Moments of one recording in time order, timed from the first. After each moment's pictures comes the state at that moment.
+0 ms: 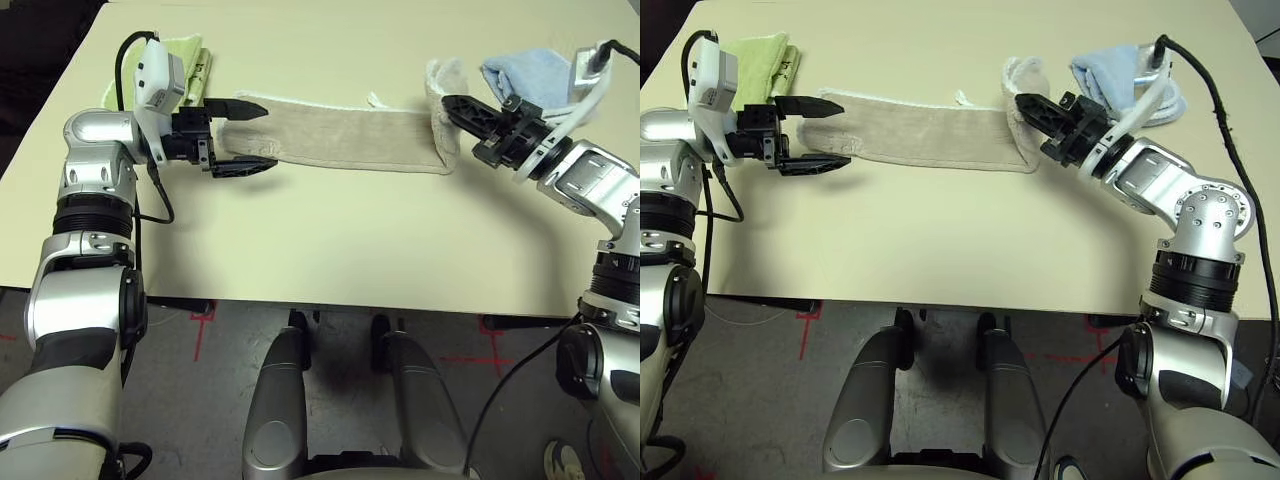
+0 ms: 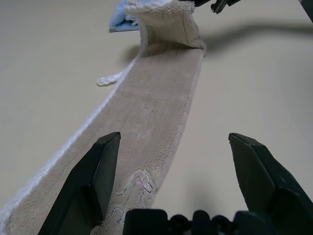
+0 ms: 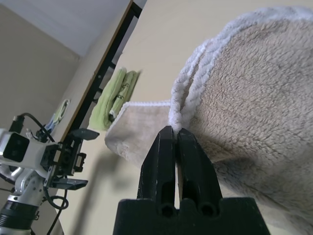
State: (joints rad) left arm -1.11 0.67 0.06 0.88 -0.21 -0.16 -1.55; right arm -0.78 -0.42 -0.35 0.06 1.23 1.02 0.11
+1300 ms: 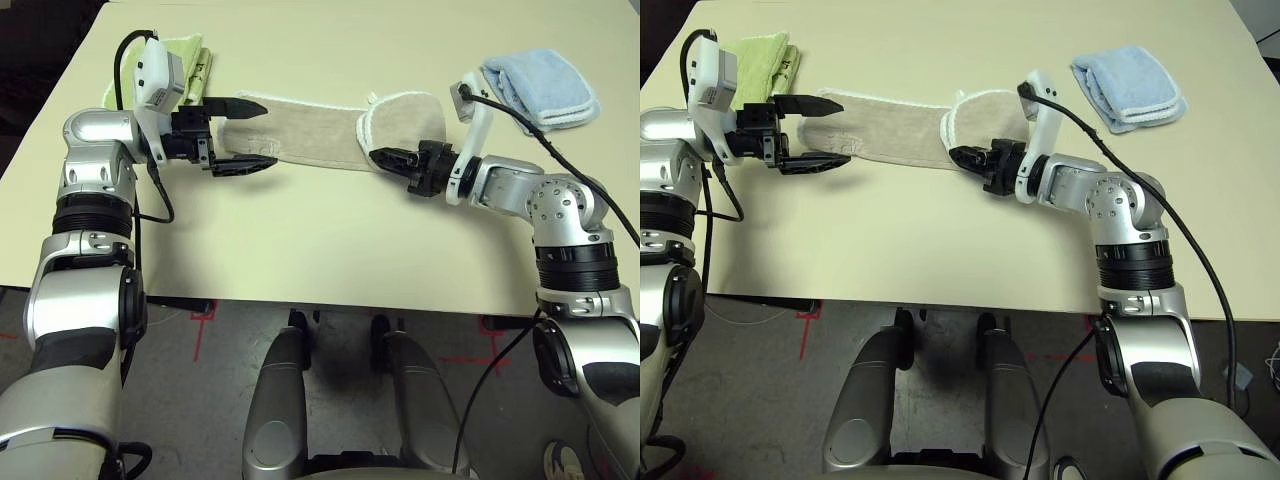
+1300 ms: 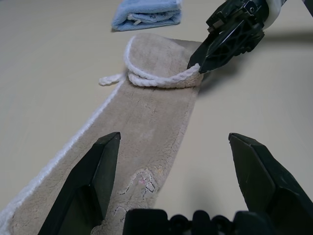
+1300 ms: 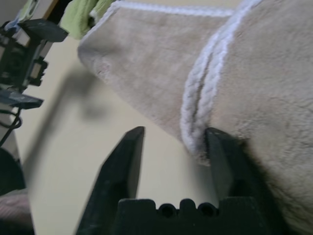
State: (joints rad) left arm -1.11 0.67 0.06 0.88 -0.21 -0.16 -1.54; right arm -0.85 -0.39 -0.08 0.12 0.80 1.06 0.45
